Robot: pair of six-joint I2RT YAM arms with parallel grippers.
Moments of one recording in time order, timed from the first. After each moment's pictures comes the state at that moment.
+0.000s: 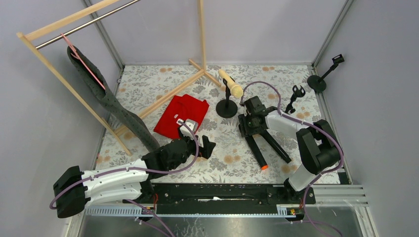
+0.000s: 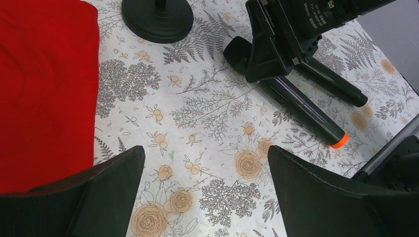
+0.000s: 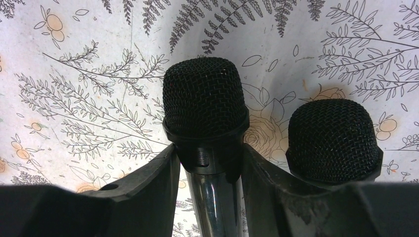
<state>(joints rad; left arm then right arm) -1.08 0.90 0.41 0.17 -0.38 -0.47 0.48 1.64 0.94 -0.47 -0.05 0.21</state>
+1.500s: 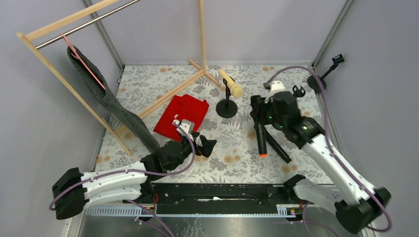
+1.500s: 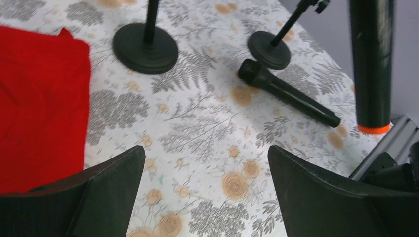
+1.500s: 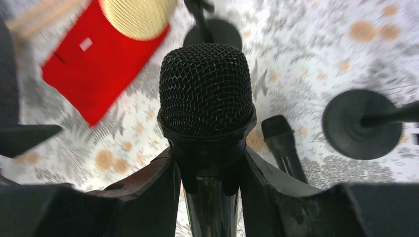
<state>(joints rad) -1.08 0.85 0.35 0.31 -0.40 -0.44 0.53 1.06 1.00 -0.58 0.06 0.28</state>
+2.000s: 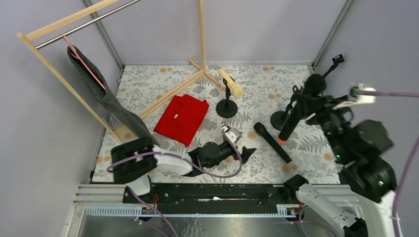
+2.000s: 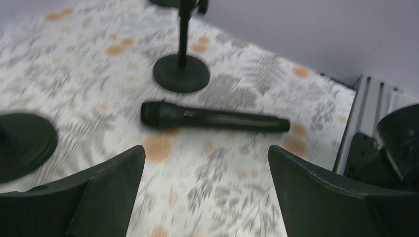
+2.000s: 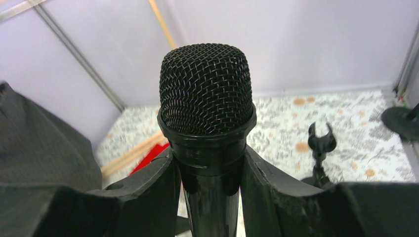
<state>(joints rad) -1.25 1.58 0.59 0.95 -0.26 -0.17 0.53 0.66 1.34 -0.66 0.28 0.29</state>
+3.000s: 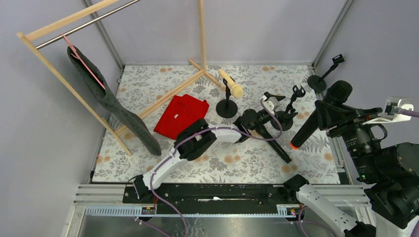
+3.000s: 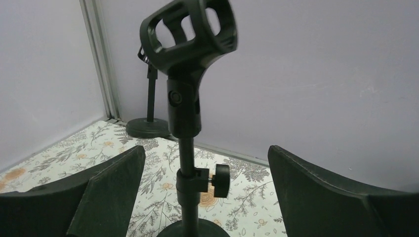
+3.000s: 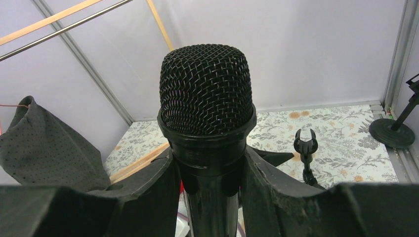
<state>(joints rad) -1.05 2.49 1.74 1.15 0.11 -0.06 0.53 0.59 1.54 -0.79 0.31 0.28</state>
